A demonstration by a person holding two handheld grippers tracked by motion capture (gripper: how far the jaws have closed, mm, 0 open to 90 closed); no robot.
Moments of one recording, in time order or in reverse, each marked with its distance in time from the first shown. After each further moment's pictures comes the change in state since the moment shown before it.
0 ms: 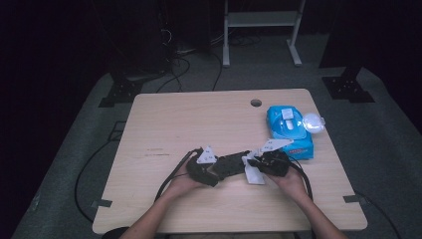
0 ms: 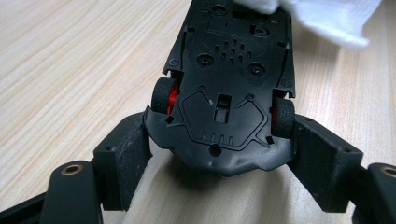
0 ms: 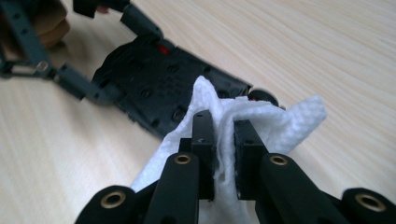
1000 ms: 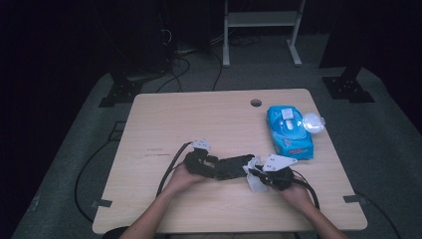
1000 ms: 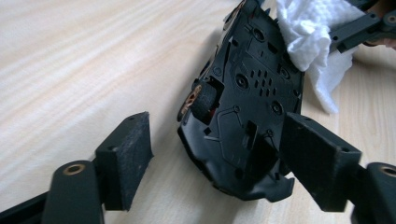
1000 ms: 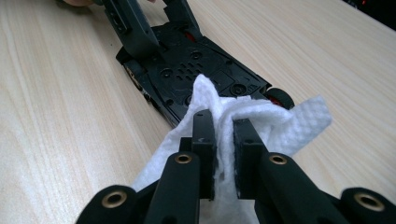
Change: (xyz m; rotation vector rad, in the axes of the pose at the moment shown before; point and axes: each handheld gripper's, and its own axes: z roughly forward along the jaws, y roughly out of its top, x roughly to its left) left arm 0.025 0.001 0.003 -0.012 -0.199 -0.314; right arm 0.024 -0.028 -0.008 -0.087 -0.040 -0.224
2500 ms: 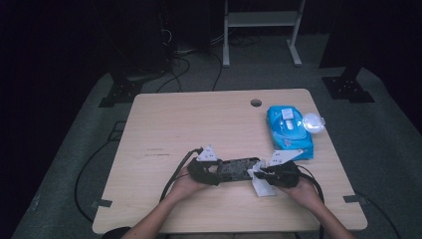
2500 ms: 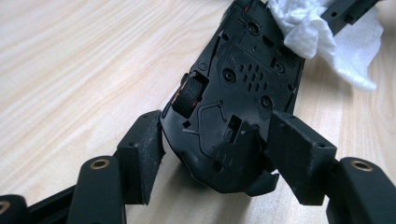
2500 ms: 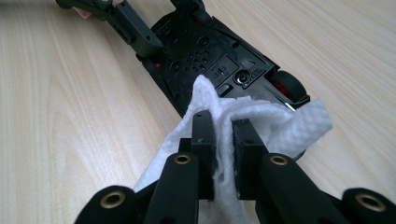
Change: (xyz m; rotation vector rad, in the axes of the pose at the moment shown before) left arm -0.040 -0.004 0.000 -0.037 0.165 0.215; right arm -0.015 0.004 -0.016 0.097 0.139 0.118
